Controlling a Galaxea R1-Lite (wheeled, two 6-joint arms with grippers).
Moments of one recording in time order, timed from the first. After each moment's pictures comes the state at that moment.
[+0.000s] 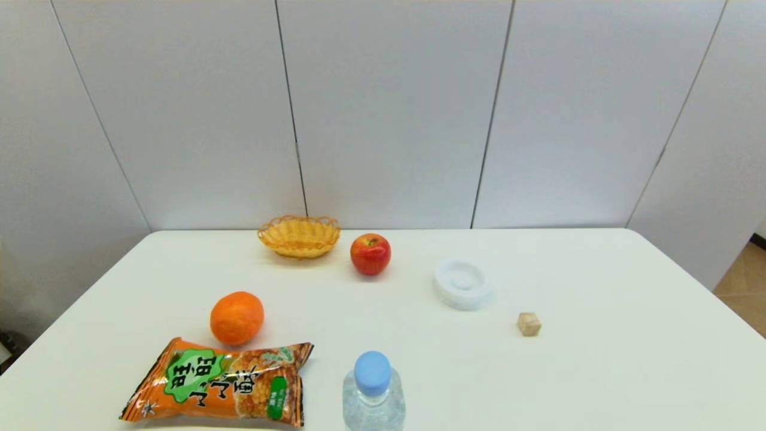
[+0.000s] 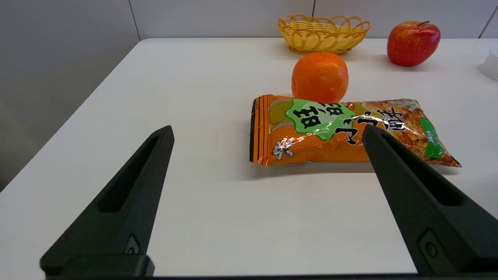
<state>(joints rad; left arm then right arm) 0.00 0.00 0.00 0.00 -0.02 0.02 0.00 0.00 0.00 0.00 -0.02 0.01</state>
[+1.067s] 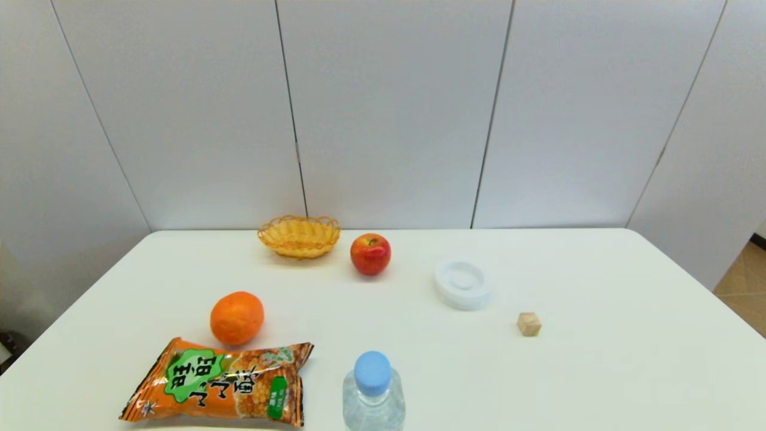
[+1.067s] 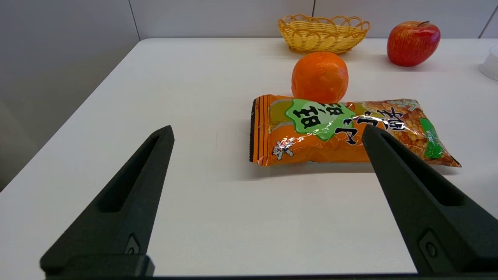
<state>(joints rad) 0.00 0.00 0.00 0.00 -0.02 0.02 0.00 0.00 0.00 0.00 -0.02 0.02</state>
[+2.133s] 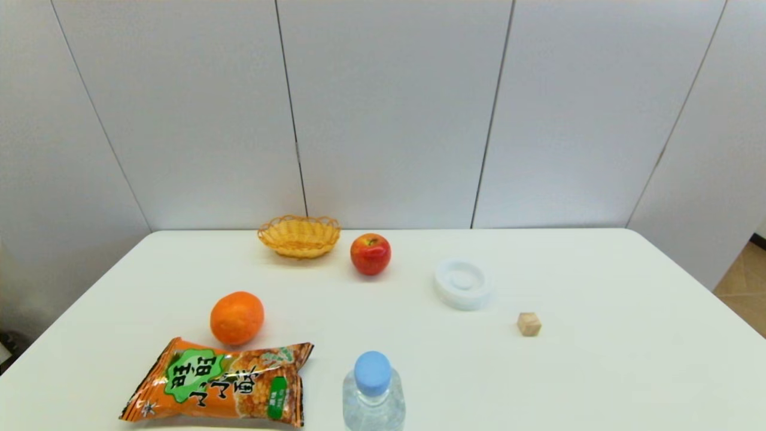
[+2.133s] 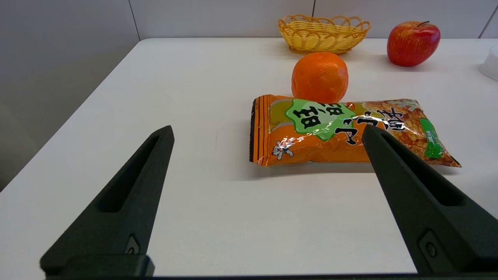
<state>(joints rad) 0.00 0.00 0.00 0.00 -0.02 0.02 0.00 0.00 0.00 0.00 -0.02 0.02</state>
